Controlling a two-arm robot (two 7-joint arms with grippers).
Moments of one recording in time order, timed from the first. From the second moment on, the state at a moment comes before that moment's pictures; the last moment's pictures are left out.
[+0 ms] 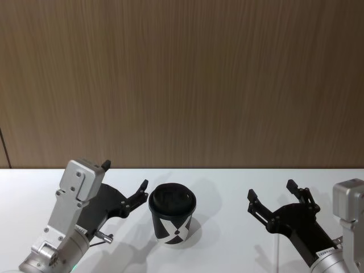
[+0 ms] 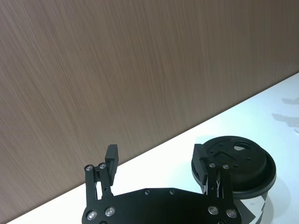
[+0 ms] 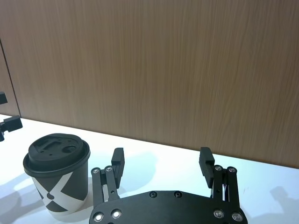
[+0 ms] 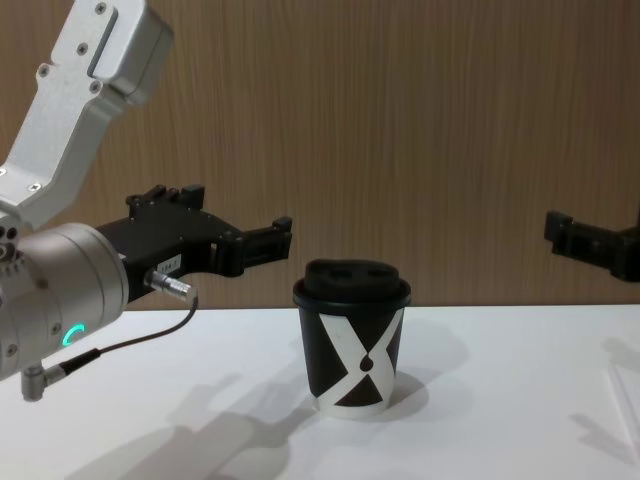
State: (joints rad) left arm -0.24 0.38 0.45 -1.63 -0.20 0.01 -0.01; right arm -0.01 0.34 -0.23 -1.77 0.29 0.03 0.07
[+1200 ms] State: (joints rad) left arm -0.24 0.38 0.45 -1.63 -0.20 0.01 -0.01; right arm -0.01 0.34 -0.23 -1.77 0.29 0.03 0.07
